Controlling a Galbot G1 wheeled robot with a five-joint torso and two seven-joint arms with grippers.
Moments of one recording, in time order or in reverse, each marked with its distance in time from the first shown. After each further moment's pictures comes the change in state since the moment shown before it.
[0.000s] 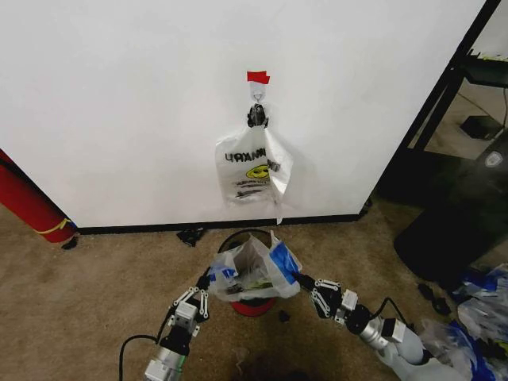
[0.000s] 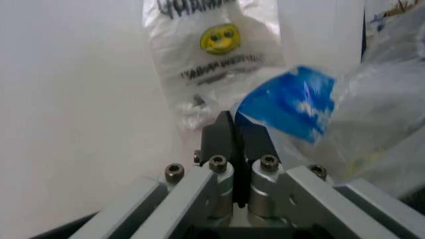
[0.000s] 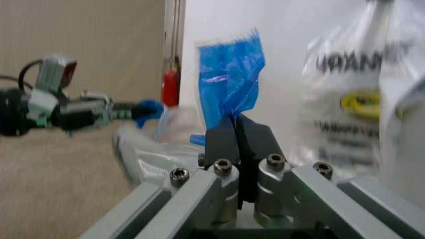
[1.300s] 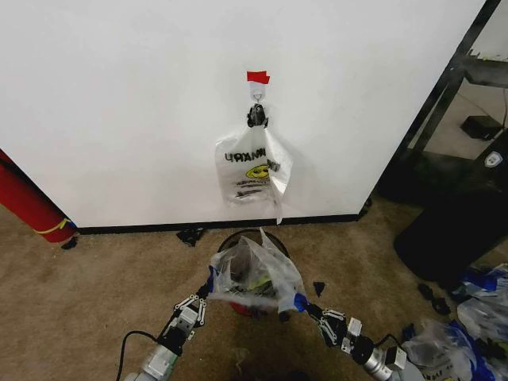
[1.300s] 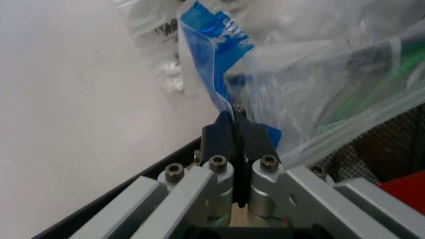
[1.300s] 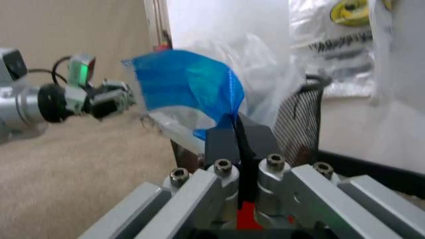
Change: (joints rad) left arm -0.125 0.070 0.021 0.204 0.068 -0.015 0.040; right arm 0.013 0.076 -0.018 -0.288 0.161 0.005 -0.199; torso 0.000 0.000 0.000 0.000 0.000
